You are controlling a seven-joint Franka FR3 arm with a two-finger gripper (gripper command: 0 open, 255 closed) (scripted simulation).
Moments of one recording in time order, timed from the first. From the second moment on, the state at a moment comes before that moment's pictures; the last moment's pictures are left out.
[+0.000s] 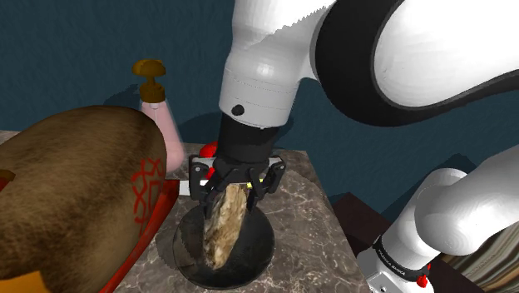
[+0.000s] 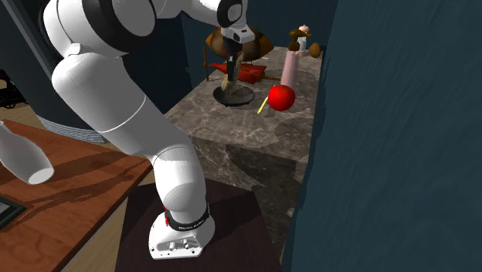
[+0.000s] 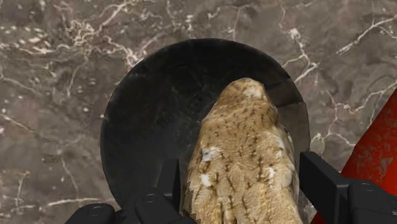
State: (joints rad) arm 0.15 -0.38 0.76 -2.13 0.41 1.92 1.09
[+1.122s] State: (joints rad) arm 0.16 -0.35 0.79 -2.24 0.42 2.06 1.08
